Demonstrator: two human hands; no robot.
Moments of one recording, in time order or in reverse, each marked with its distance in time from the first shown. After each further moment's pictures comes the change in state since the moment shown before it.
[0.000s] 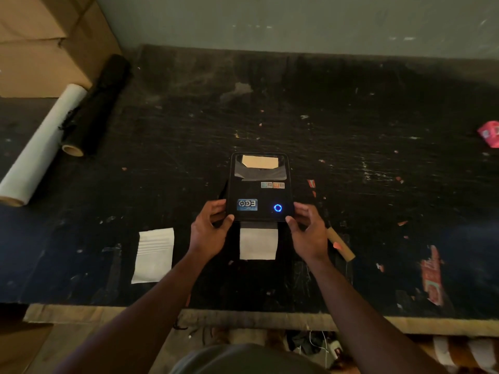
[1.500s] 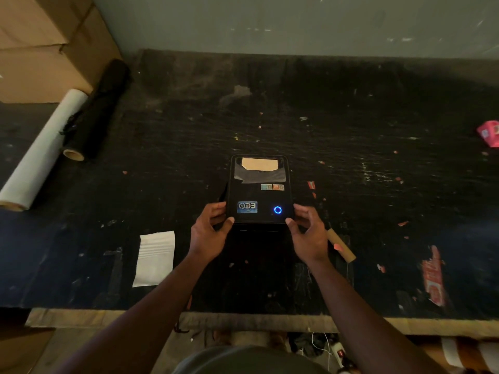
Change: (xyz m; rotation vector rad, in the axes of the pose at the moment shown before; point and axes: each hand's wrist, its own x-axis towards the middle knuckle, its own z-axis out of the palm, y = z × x) left_hand -0.001 0.004 -0.003 0.015 -0.018 -0.012; right_hand 0.001 0.004 -0.001 0.009 -0.028 -0.001
